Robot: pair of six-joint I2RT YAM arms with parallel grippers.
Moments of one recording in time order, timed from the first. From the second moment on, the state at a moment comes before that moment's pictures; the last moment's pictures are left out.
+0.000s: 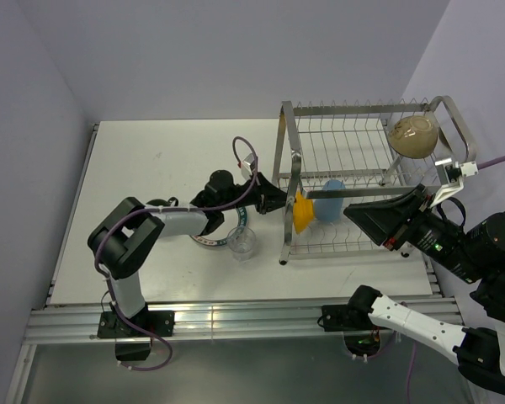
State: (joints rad) left arm -0.75 1.82 0.94 0.90 0.60 -1.59; right arm 0.83 0.63 1.54 -0.90 0.04 0.61
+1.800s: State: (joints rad) left arm -0.81 1.86 1.00 0.66 0.52 -1.73; right arm 0.83 0.62 1.53 -0.90 0.04 0.61
